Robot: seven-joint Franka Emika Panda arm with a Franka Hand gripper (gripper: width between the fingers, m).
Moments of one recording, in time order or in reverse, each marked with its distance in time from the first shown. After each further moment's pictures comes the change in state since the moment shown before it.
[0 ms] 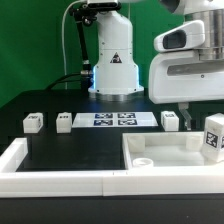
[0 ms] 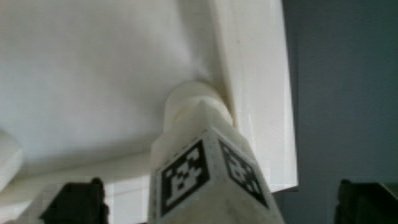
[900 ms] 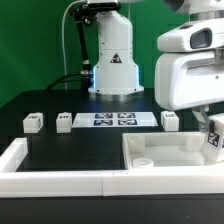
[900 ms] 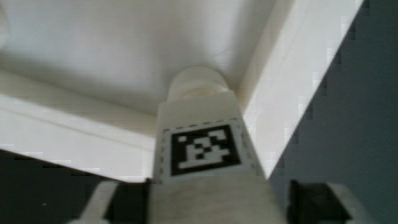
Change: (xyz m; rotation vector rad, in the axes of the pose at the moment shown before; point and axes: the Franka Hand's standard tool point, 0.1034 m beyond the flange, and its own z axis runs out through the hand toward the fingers) arm 0.002 -0.002 0.001 -0.015 -0.018 -0.455
